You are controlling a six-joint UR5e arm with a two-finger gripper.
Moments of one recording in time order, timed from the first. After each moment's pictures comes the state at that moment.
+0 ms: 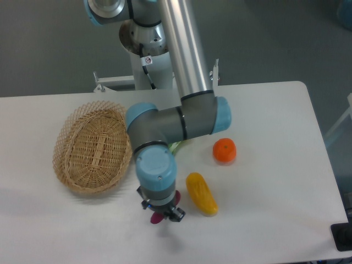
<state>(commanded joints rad) 2.19 -2.22 -1.37 -1.11 1.58 0.88</state>
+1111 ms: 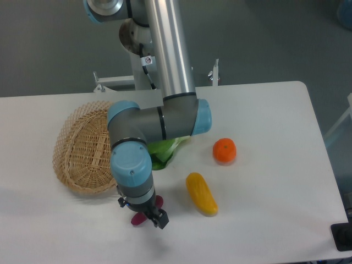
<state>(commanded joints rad) 2.22 -2.14 -1.41 -1.05 1.58 1.01</state>
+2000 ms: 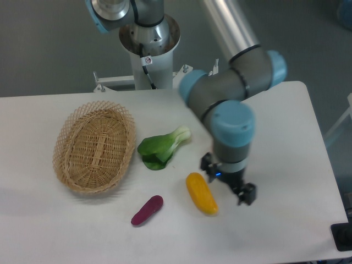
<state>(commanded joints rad) 2.58 -2.08 -1.39 -1.09 1.57 1.41</state>
